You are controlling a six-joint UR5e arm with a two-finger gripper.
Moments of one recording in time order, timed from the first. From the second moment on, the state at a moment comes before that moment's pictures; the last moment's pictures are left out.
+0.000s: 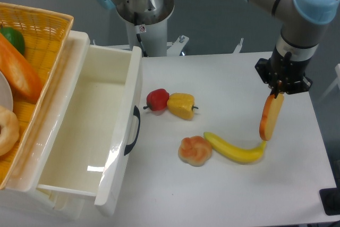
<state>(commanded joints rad) 2.77 -1.93 -1.26 -1.43 1.57 1.34</state>
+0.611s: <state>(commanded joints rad) 2.72 -1.81 -1.27 -1.50 1.45 1.17</state>
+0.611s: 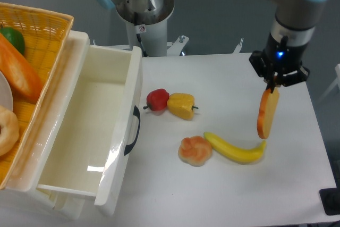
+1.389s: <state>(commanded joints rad) 2.47 -1.68 -1.31 -1.39 1.12 0.65</state>
